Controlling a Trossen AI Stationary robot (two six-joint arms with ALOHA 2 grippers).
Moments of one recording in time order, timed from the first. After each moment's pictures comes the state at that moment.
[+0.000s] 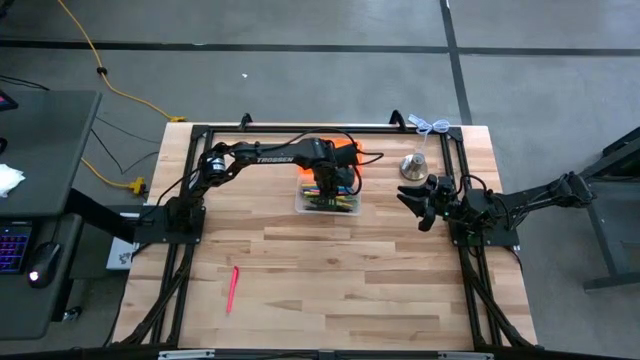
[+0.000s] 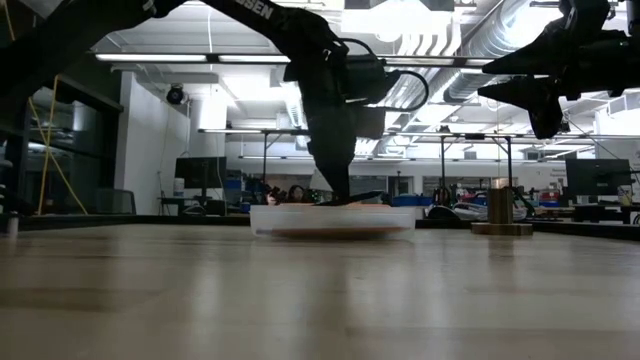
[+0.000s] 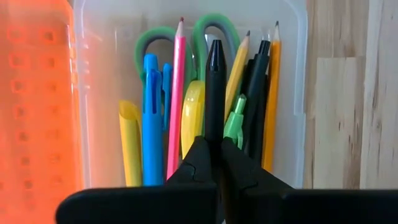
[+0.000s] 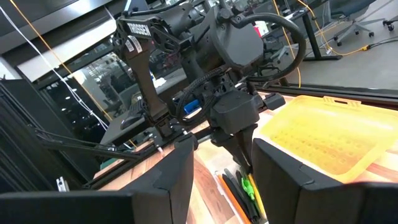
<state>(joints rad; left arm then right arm) 0.26 2.21 1.88 -0.96 0.17 0.28 0.18 0.36 0.07 0.34 0.50 0.50</state>
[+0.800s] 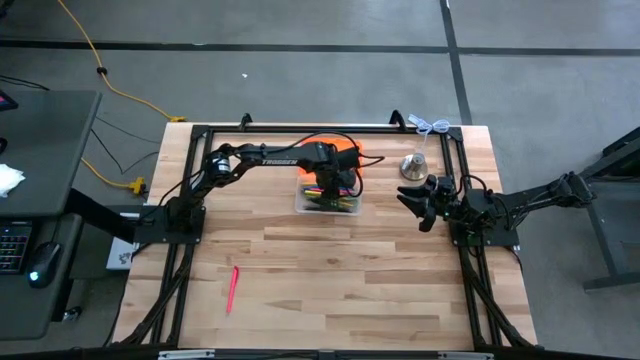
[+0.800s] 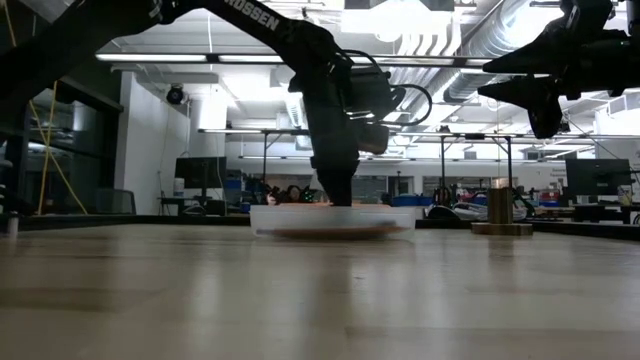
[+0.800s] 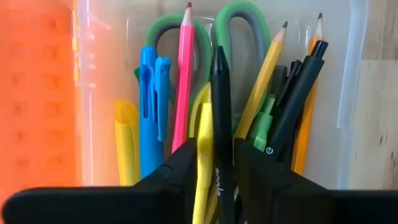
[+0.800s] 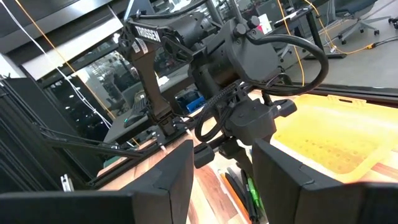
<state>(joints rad) 0.26 2.26 1.88 -0.93 0.11 0.25 0.18 0.36 0.07 0.34 0.49 0.50</state>
